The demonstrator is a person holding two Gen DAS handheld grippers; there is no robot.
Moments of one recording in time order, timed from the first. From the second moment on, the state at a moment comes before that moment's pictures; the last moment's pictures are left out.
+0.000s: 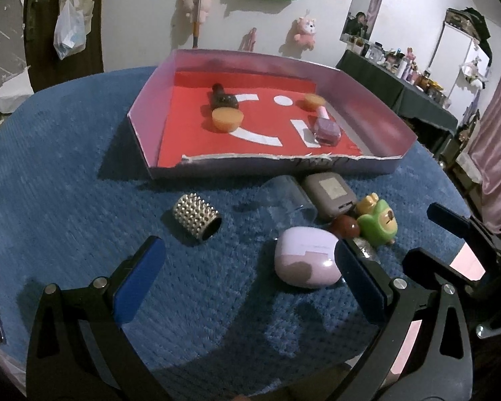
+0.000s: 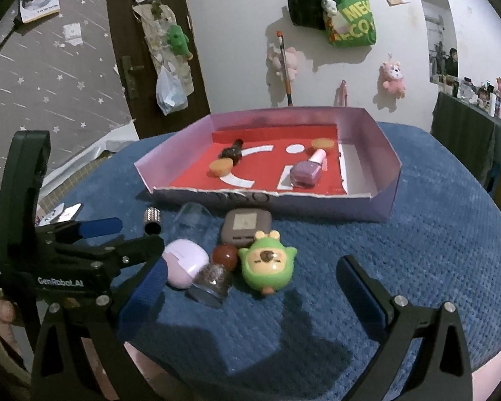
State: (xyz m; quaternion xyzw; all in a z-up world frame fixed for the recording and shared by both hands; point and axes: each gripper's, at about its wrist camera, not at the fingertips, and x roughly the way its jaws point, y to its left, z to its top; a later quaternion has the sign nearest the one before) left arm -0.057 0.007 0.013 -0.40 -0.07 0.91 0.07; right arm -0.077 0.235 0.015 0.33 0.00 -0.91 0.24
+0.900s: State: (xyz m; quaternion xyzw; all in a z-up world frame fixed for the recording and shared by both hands) left arm -0.087 -0.024 -0.006 -0.42 -0.09 0.91 0.02; right arm -0.111 0.244 -0.014 0.36 0.00 -0.91 0.20
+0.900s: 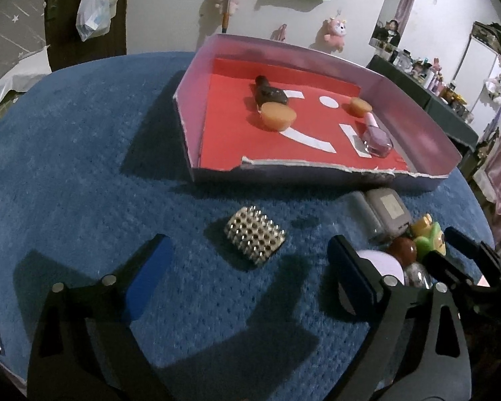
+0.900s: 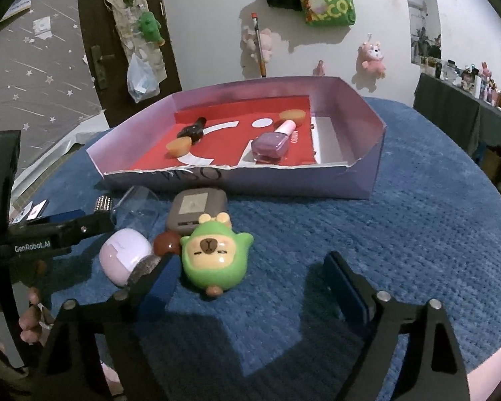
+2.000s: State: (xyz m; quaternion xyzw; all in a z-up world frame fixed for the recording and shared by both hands) left arm -0.058 0.005 0.038 -0.36 -0.06 0.93 0.07; right arm -0.093 0.224 0.033 0.32 -0.01 -0.91 0.27
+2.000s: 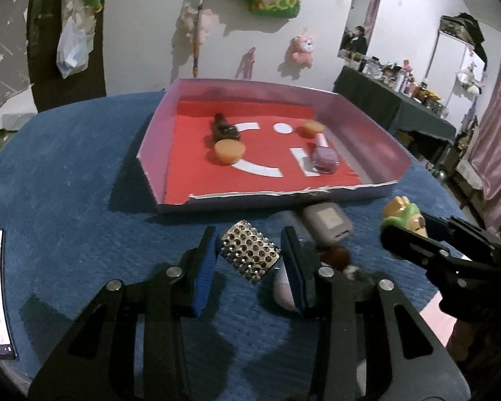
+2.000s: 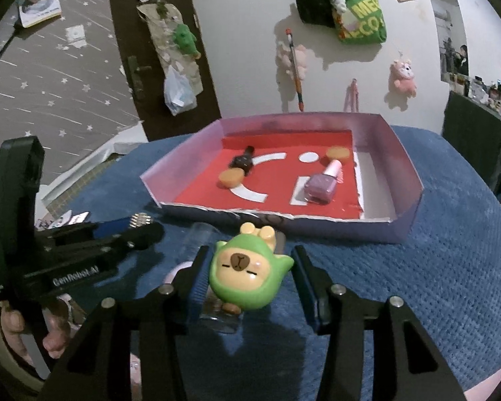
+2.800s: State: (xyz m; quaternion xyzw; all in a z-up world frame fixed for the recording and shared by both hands) left arm -0.052 0.011 0.043 -0.36 -0.06 0.93 0.08; right arm -0.085 0.224 0.037 0.33 0.00 -0.90 0.28
